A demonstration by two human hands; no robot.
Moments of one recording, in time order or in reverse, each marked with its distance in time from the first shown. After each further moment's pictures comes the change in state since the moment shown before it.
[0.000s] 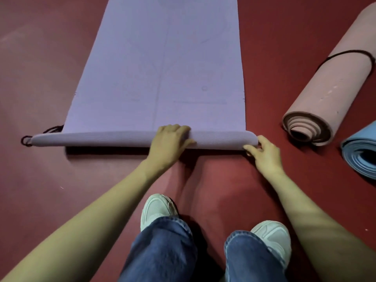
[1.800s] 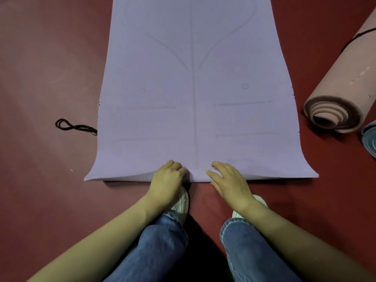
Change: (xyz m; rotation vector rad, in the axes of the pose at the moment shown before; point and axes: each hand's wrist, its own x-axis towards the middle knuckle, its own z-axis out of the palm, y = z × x) left_hand -0.125 -0.015 0.028 0.128 -0.371 -0.004; right_hand -0.104 0.029 0.105 -0.529 -0.105 -0.901
